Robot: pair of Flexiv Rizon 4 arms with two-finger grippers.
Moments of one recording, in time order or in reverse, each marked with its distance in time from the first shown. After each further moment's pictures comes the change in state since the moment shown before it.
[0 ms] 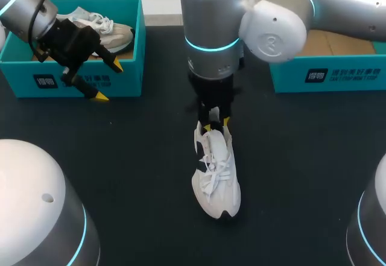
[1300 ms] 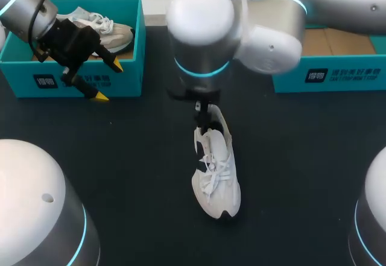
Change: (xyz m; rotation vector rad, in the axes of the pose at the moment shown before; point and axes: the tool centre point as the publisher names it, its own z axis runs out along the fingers) left arm 0.000 0.000 0.000 0.000 0.000 0.000; right arm -0.014 0.053 -0.017 -0.191 -0.267 -0.985
